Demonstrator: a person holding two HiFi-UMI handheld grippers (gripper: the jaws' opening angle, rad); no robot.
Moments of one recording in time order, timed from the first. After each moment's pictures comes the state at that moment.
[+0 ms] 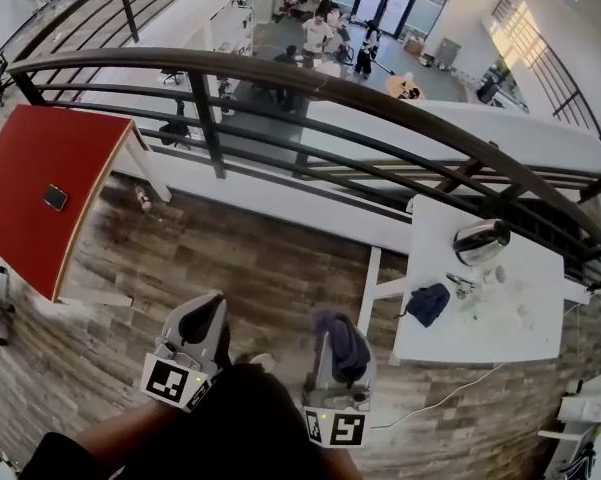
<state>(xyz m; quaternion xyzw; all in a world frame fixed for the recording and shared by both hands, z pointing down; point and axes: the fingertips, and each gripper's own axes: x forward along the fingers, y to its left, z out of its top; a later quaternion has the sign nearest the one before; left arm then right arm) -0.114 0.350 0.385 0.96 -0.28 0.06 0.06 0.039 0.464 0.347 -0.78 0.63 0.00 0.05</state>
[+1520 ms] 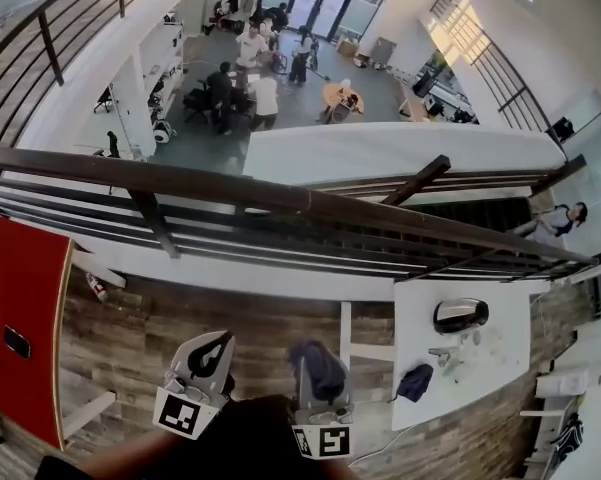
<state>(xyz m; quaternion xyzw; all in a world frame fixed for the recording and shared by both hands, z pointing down) 0.004 0.095 0.388 0.98 -0.16 0.00 0.08 0.100 0.195 0.367 -0.80 0.60 -0.01 -0.02</state>
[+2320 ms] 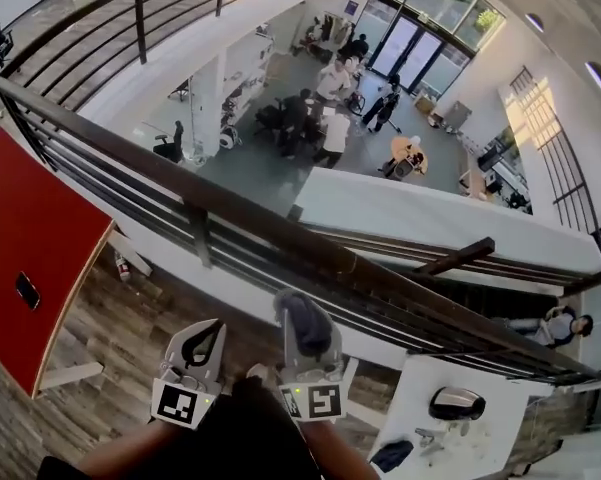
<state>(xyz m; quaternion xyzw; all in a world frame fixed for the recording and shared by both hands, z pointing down) -0.024 0.011 0.366 0.93 -0.36 0.02 0.05 0.097 0.012 0.319 -0.66 0.75 0.03 0.03</state>
